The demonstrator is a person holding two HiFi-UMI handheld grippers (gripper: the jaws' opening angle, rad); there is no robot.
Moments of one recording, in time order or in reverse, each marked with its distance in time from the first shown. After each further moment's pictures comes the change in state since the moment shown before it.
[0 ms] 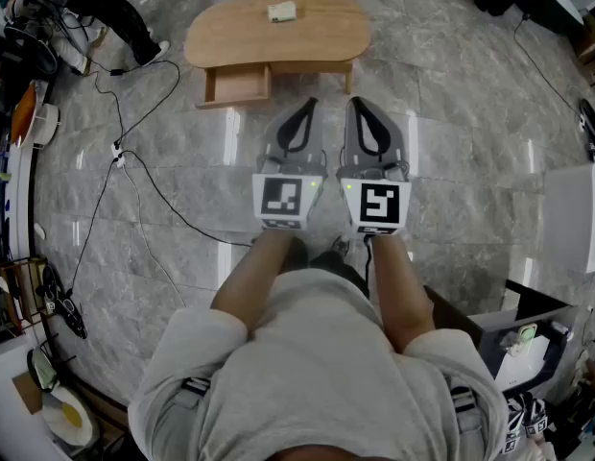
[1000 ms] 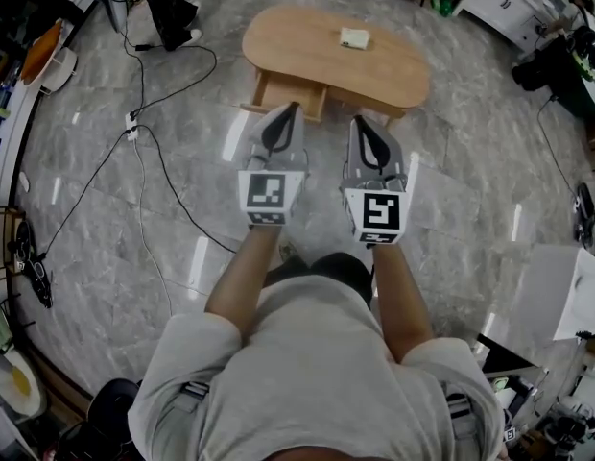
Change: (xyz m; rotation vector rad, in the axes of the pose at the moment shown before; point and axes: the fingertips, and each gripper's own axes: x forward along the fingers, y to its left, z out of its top) left arm -0.059 0.283 -0.033 -0.058 0.013 0.235; right arm 0.159 0.195 -0.004 -0.053 0.049 0.204
